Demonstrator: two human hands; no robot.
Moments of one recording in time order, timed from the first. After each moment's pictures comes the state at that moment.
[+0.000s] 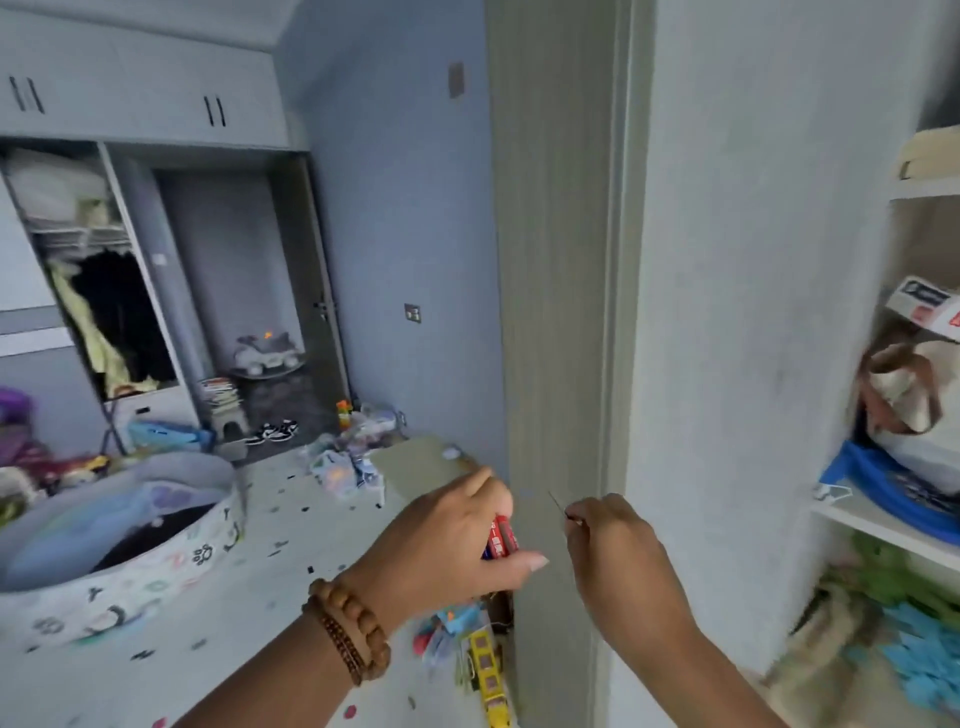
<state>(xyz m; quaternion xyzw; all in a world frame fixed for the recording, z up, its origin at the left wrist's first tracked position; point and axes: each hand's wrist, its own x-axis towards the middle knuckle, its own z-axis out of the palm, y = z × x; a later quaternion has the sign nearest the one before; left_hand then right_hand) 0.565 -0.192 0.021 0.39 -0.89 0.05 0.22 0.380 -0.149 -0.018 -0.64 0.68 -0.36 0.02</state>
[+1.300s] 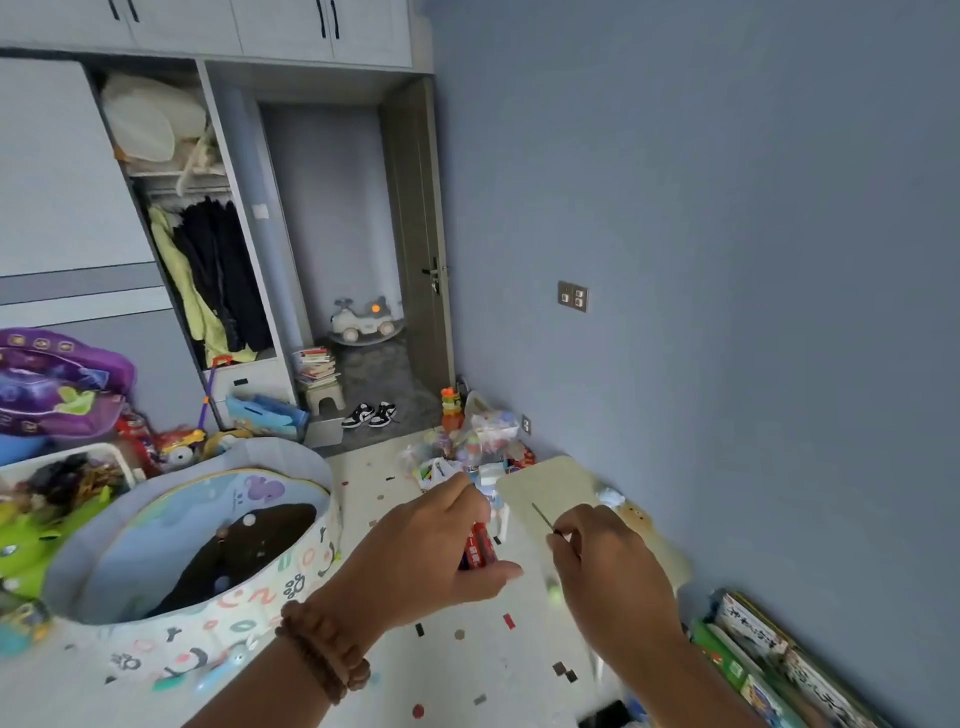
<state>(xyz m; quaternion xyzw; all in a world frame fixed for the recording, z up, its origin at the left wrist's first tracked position) 0.977 -0.793 -0.036 0.51 -0.85 0.05 0.15 0.781 -0.794 -0.076 -0.69 0.66 -0.29 0.09</state>
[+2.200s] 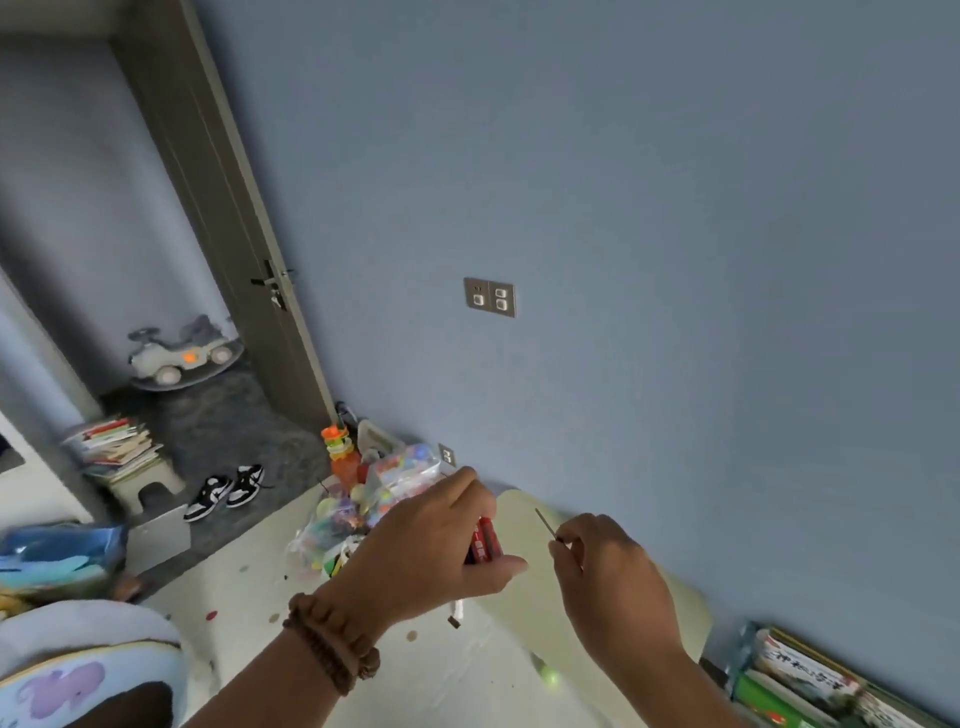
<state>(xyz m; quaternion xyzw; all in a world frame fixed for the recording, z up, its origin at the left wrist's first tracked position) 1.016 -1.332 -0.058 0.32 -0.93 0.01 0.16 0.842 -1.251 -0.116 -0.51 0.80 -0.32 0.09</state>
